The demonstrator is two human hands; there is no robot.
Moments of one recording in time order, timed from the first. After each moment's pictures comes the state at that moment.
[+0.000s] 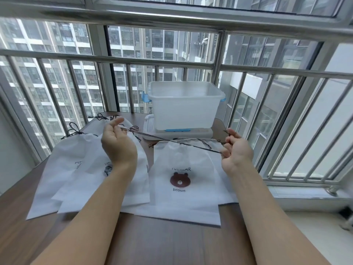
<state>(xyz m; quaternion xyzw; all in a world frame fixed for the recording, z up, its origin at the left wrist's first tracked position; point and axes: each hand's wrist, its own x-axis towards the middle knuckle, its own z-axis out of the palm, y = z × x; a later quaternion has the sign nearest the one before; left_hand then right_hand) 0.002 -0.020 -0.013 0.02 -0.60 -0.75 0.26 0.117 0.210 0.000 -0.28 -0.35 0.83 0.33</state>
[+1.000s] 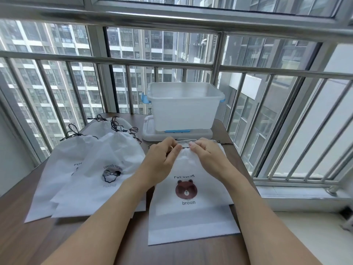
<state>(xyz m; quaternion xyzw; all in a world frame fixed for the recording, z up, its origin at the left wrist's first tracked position) 0.043 0.012 -0.029 -0.38 -0.80 -0.46 0.09 0.115 0.179 -0.011 -0.05 -0.89 0.42 0.18</state>
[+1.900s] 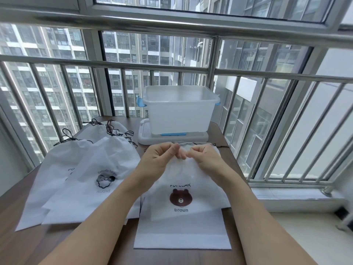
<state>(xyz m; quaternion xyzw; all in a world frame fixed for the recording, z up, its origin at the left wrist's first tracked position) 0.059 0.015 -0.012 -0.37 -0.62 -0.69 -0.12 0.121 0.179 -0.003 -0.11 -0.82 0.55 0.11</state>
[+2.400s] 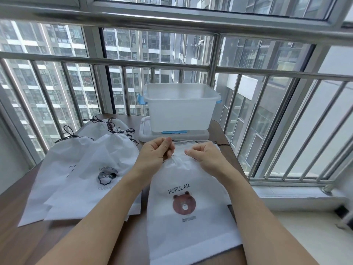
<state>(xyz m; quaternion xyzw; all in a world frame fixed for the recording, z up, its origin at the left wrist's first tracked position) 0.046 0.019 -0.018 -0.24 -0.62 -0.74 -0.13 0.120 0.181 -0.005 -0.09 -0.84 0.53 0.11</state>
